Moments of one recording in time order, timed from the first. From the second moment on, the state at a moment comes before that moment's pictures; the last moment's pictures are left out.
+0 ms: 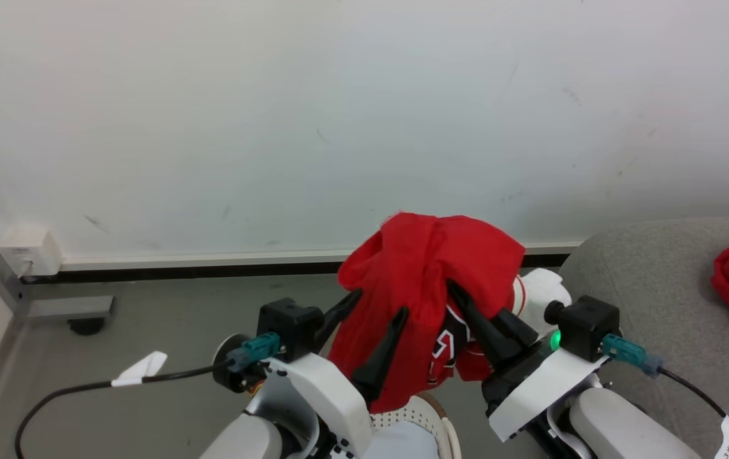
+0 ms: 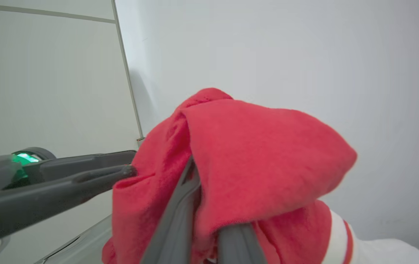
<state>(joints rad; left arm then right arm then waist) -0.35 0.15 -0.55 0.09 -0.43 0.00 0.10 -0.54 -0.20 0.80 0.39 0.75 0.13 -0.26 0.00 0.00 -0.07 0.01</state>
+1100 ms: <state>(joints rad) -0.34 0.17 -0.56 0.09 -0.43 0.02 0.08 -0.46 -0.25 0.56 0.32 0.60 0.13 -0.26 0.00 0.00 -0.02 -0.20</state>
